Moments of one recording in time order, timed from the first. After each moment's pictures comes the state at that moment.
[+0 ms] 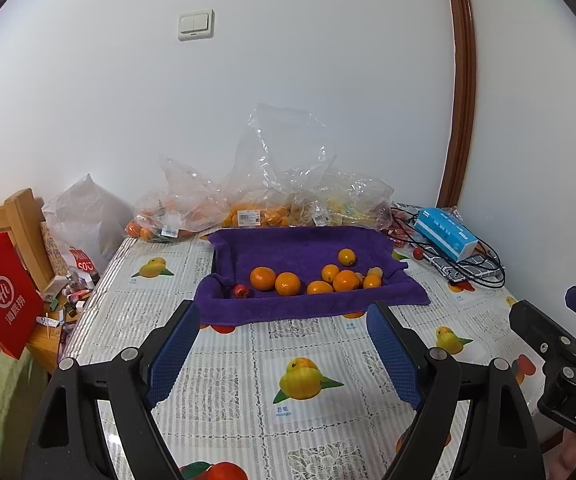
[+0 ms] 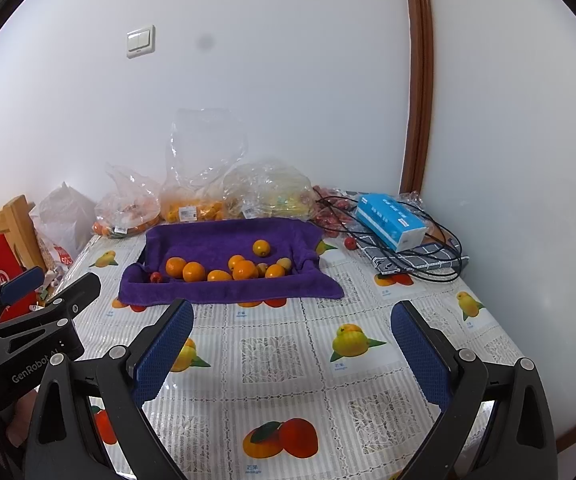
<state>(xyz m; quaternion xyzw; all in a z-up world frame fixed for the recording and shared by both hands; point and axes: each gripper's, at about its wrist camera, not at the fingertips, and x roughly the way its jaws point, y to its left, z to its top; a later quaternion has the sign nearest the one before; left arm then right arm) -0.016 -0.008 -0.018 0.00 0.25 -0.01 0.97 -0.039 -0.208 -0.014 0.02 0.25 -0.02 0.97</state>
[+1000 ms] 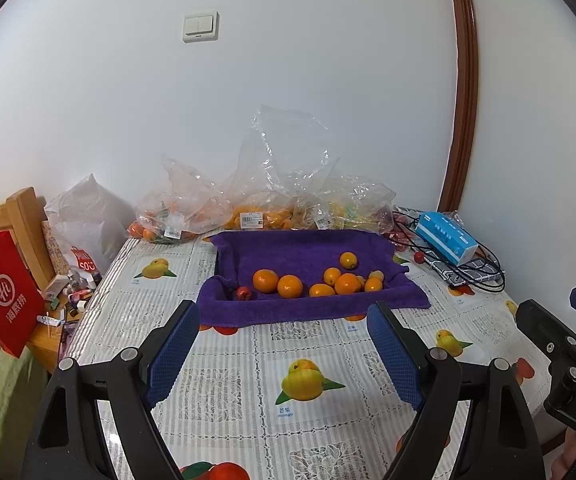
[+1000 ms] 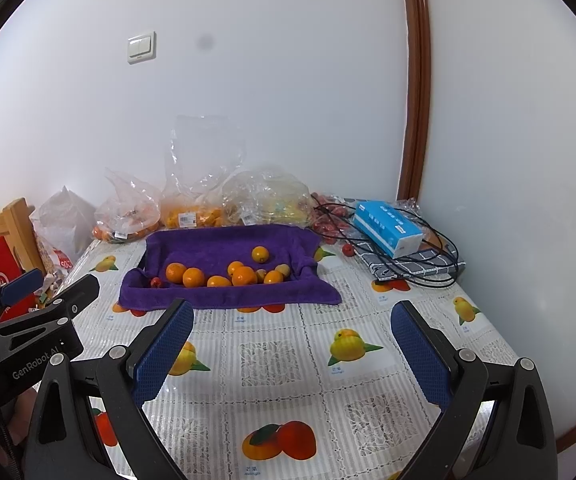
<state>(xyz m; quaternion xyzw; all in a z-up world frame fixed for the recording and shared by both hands) -0.019 -0.007 -0.016 -0.01 0.25 -0.01 0.97 -0.044 -0.207 -0.008 0.01 0.24 -0.02 0.97</state>
